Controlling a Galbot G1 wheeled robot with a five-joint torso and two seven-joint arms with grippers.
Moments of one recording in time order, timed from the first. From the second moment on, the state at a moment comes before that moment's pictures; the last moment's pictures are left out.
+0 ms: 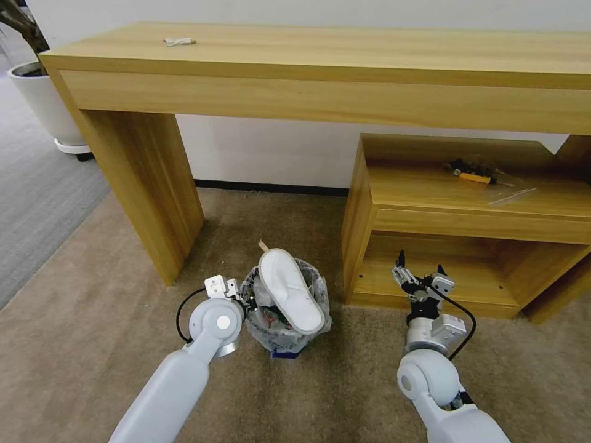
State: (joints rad) left arm 0.94 -1.22 -0.10 -1.78 -1.28 0.64 -0.96; right arm -1.28 1.24 0.31 1.86 0.47 0.17 0.54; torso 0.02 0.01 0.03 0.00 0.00
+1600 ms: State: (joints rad) left arm 0.98 -1.21 -0.34 -1.90 -0.89 0.61 -0.65; right arm -1.25 1.25 0.39 1.80 0.56 0.17 0.49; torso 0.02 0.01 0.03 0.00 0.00
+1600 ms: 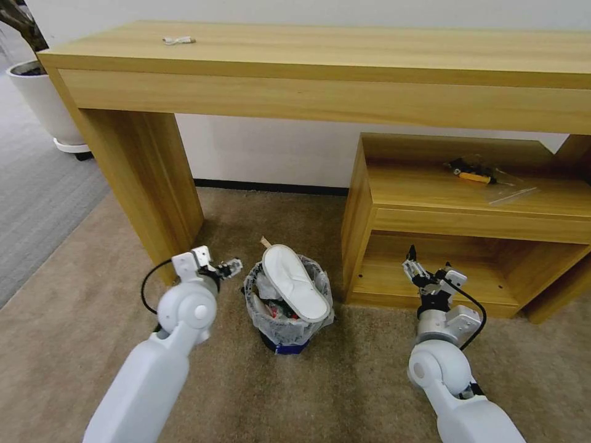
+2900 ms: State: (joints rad) left arm 1.22 -1.44 -0.50 -1.92 -0.32 0.36 -0.28; right arm -1.29 1.37 0.33 1.58 0.21 0.37 0.39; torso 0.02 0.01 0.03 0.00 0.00
